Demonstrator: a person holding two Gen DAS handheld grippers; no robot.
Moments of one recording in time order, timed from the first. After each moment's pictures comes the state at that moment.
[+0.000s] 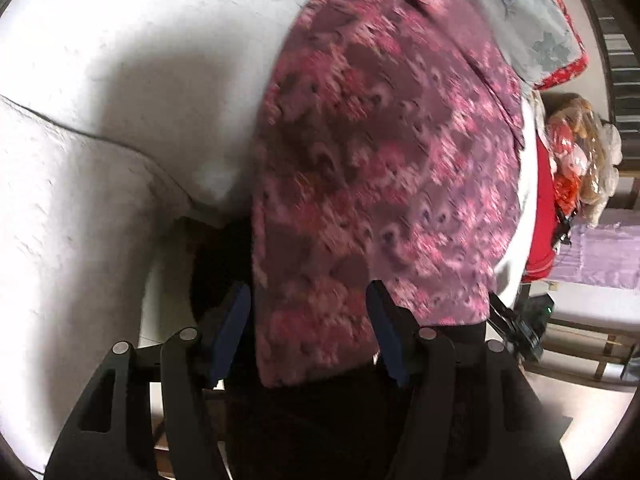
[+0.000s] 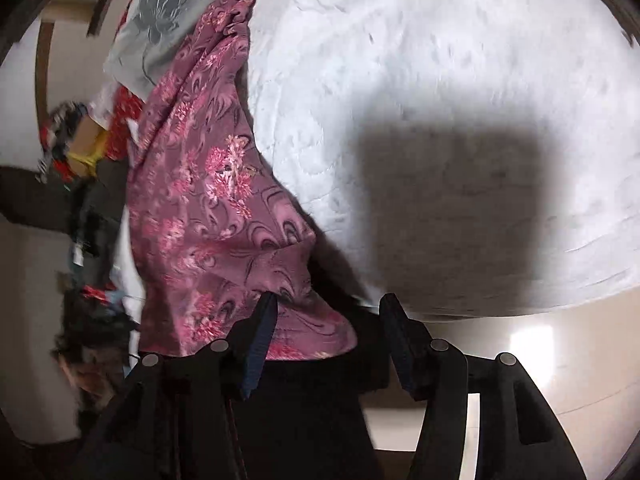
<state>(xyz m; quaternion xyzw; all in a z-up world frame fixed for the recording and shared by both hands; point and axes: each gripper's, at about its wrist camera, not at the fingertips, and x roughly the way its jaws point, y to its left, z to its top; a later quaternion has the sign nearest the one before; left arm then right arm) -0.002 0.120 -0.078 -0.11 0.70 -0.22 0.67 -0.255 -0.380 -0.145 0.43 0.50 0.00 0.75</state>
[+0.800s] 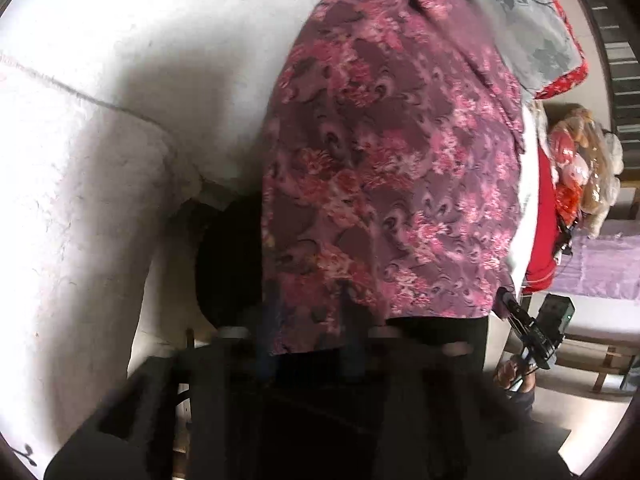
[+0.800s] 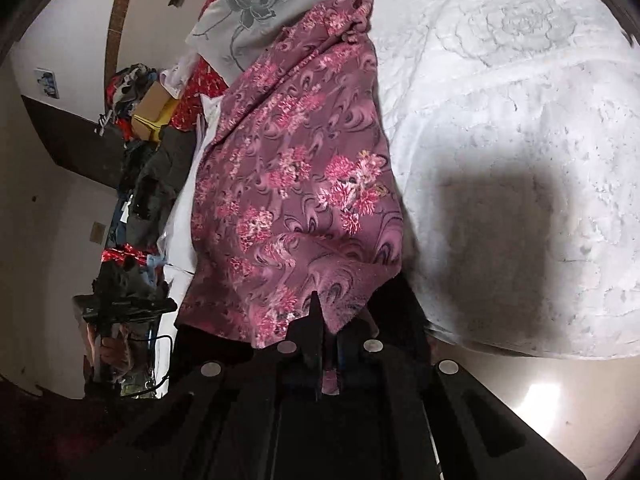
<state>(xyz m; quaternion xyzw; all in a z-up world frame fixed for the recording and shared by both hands) -0.020 0.124 -0.079 -0.12 0.70 -0.19 0.68 -0.236 -0.355 -0.103 0.38 0.46 0.10 0.80</state>
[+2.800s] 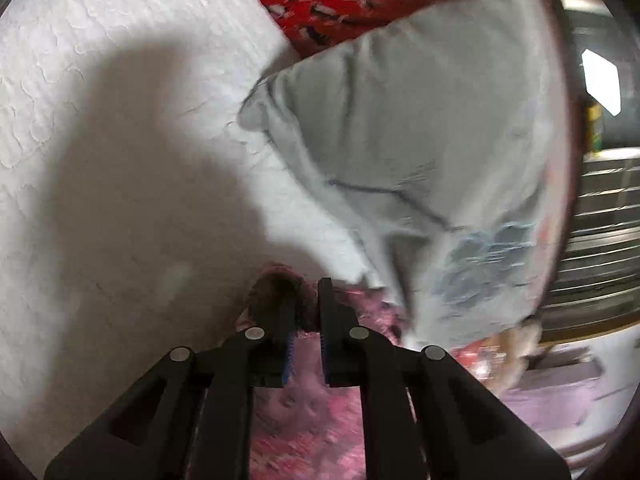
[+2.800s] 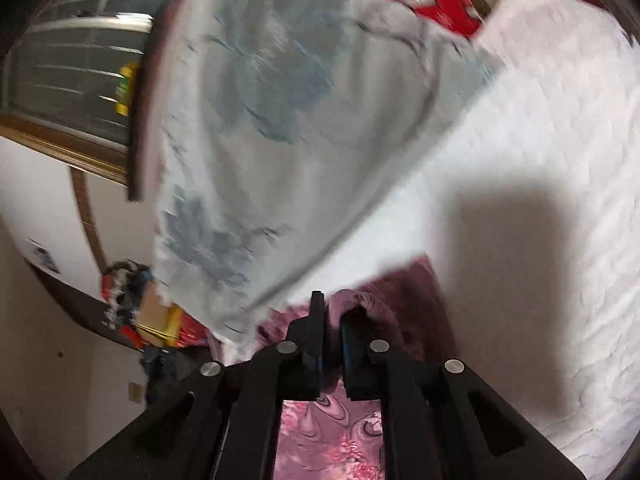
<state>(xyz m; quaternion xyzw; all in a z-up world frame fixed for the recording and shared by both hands) 0.385 0.008 -0.061 -0.38 0.56 -0.24 0.70 0.085 -0.513 -0.056 0.53 0.24 -0.01 0.81</state>
